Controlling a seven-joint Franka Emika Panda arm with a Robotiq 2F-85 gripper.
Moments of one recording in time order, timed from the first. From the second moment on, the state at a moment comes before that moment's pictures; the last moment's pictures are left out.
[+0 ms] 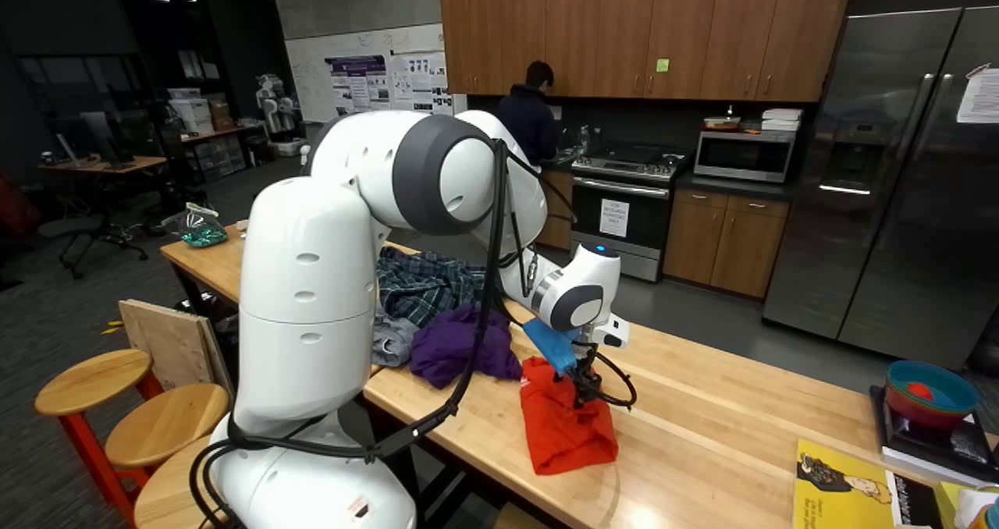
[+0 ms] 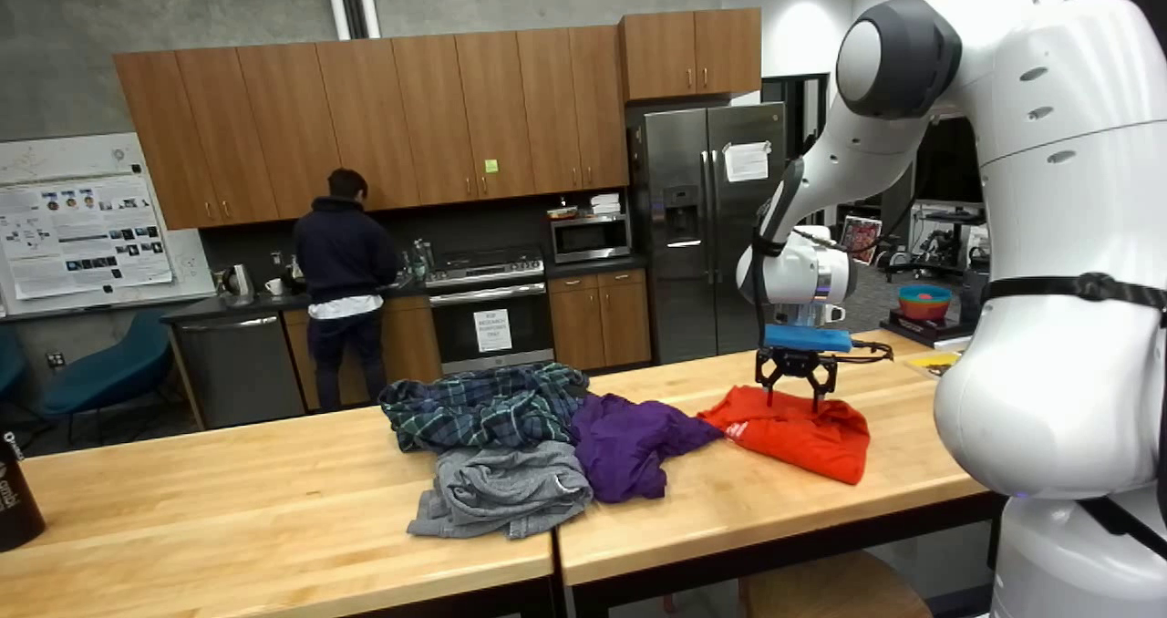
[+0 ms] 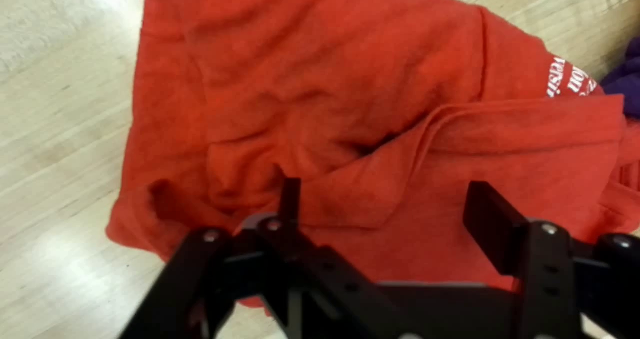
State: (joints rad) arm -0.11 0.27 -0.11 -2.29 0.22 2.49 0.23
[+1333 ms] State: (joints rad) arm -0.10 0.27 -0.13 -2.34 0.18 2.49 0.33
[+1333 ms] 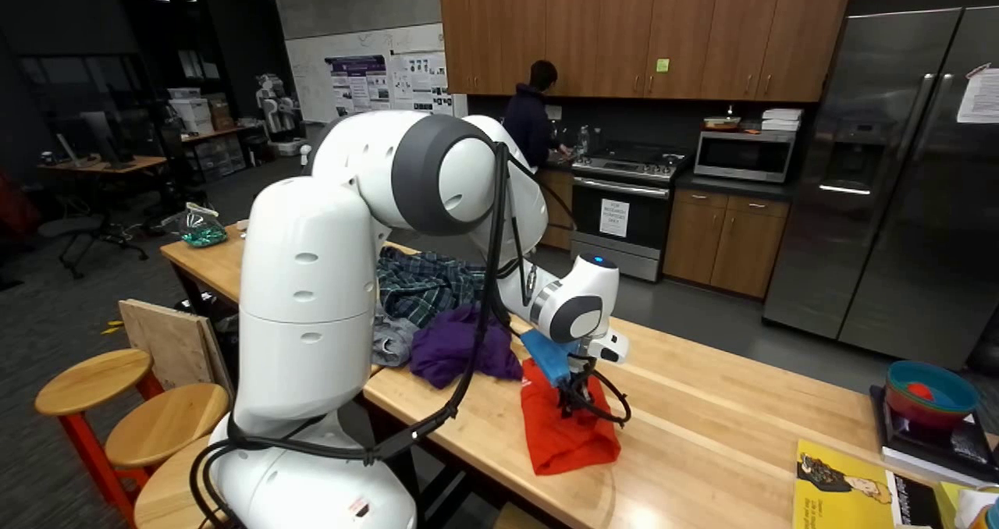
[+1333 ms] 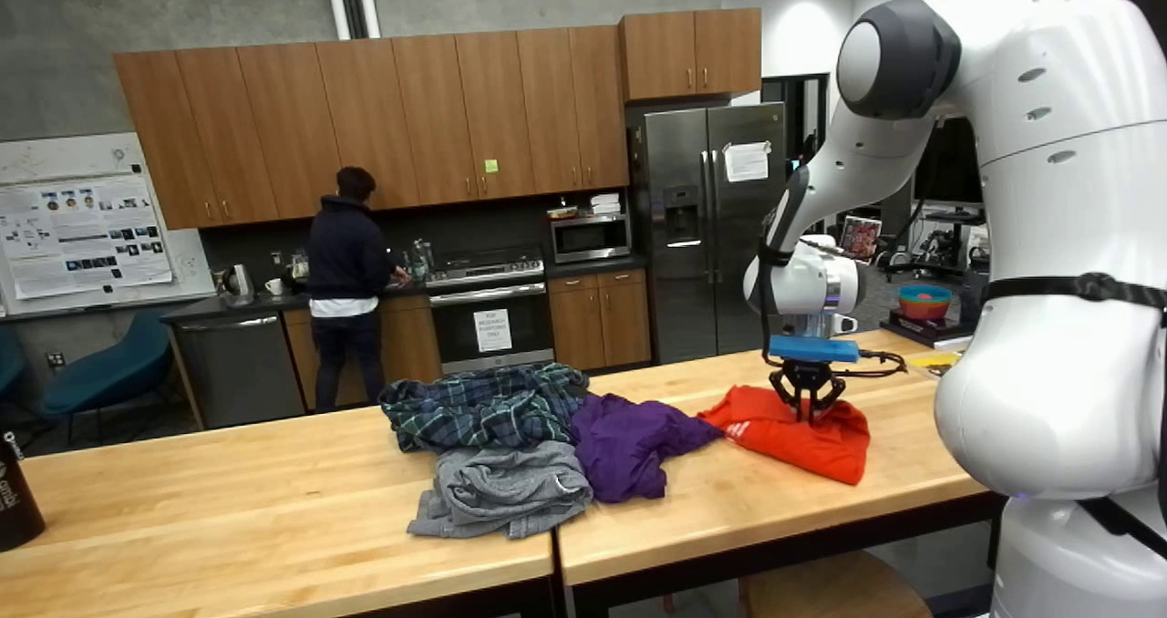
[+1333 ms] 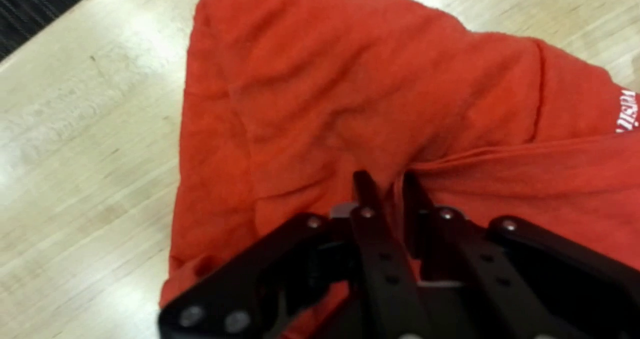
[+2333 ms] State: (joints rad) arm -0.08 0.27 -0.15 -2.34 0.03 2.52 0.37
